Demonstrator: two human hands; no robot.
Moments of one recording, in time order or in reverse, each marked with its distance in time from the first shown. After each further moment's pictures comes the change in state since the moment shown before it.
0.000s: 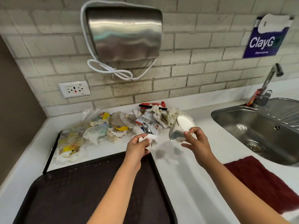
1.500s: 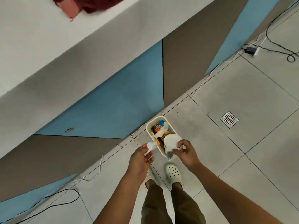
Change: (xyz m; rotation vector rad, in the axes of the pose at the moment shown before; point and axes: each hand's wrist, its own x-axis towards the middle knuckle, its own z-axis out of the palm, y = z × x) left_hand -0.292 -0.485 0.110 0.107 0.135 -0.891; right_hand -0.406 0.349 -0.368 -0.209 0.283 0.829
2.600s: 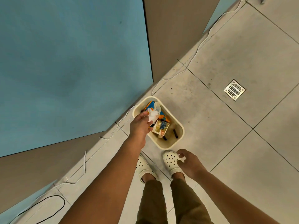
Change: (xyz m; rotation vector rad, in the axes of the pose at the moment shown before) left_hand 0.201 -0.023 0.055 0.427 -0.014 0.069; right_hand 0.072 0.139 0.014 -0.587 -0.139 0.299
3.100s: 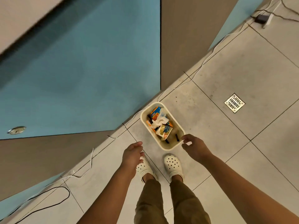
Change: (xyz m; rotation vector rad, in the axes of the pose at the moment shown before) left_hand -0.076 -0.041 -0.072 0.169 0.101 -0.103; right_hand -0.030 -0.050 -0.063 0.006 0.115 -0.179
